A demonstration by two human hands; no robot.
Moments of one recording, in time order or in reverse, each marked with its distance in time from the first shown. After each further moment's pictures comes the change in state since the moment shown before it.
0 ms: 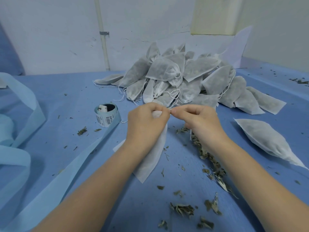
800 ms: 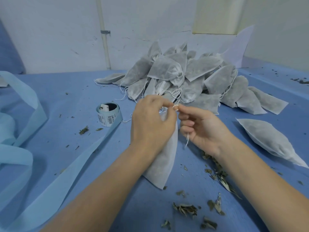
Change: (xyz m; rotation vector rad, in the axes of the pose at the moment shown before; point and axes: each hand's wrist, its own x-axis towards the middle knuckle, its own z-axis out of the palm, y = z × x) left_hand -0.007 0.004 0.004 0.069 0.181 0.274; right_hand 0.002 -0.007 0.005 0.687 -0.136 0.420
